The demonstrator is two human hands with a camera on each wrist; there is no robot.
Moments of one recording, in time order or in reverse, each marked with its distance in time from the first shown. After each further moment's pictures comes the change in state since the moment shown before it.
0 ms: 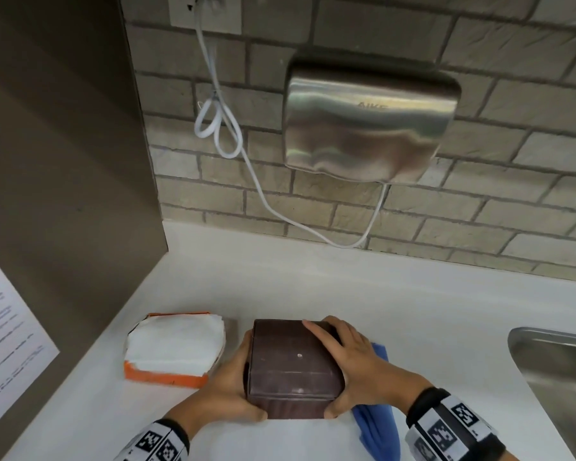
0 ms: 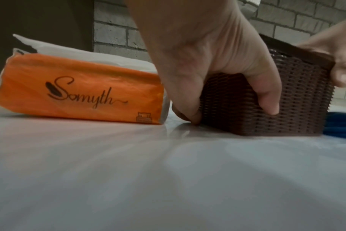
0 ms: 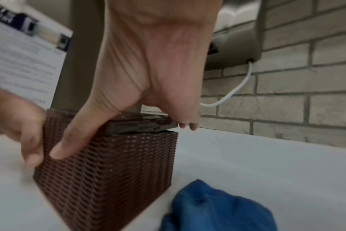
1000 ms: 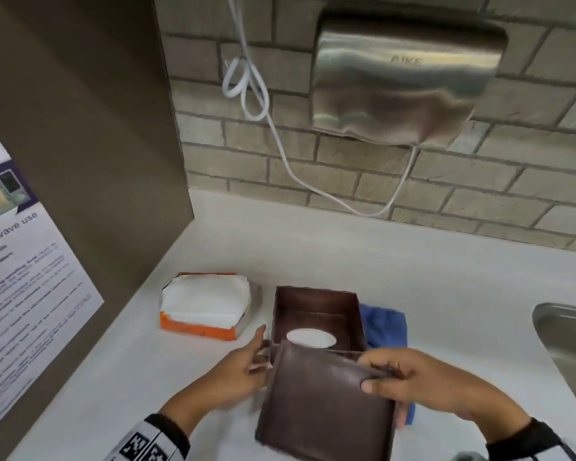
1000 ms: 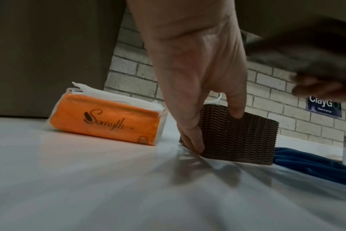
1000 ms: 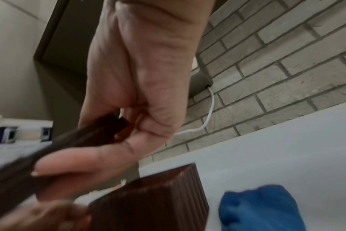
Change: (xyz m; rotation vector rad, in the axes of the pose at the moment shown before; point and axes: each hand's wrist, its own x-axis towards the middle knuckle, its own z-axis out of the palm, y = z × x) left_hand -0.046 -0.007 0.012 -0.066 -0.050 -0.272; right_hand -0.078 -0.037 -0.020 0.803 -0.293 0.130
